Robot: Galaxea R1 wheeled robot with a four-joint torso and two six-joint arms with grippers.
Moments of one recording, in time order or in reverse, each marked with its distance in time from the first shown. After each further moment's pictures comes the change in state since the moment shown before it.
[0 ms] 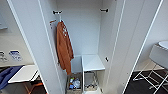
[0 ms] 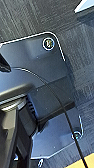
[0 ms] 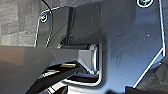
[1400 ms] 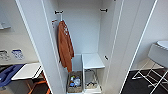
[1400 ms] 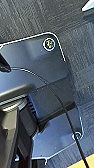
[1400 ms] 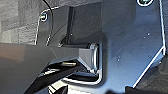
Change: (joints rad) left arm 0.004 -0.002 0.000 0.003 0.001 0.000; right arm -0.005 0.000 0.001 0.000 0.001 0.001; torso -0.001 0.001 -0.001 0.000
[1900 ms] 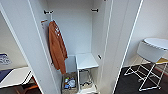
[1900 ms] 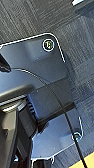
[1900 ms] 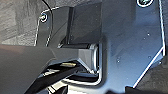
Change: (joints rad) left arm -0.002 -0.003 0.001 0.000 0.000 -0.002; right arm 0.002 -0.001 0.001 0.000 0.000 0.000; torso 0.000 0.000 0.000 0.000
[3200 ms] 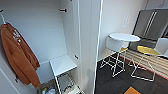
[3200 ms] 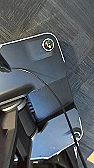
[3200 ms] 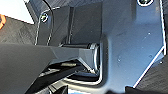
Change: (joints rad) left arm -0.002 -0.001 0.002 0.000 -0.001 -0.001; right arm -0.003 -0.002 0.004 0.000 0.002 0.001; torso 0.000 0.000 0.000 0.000
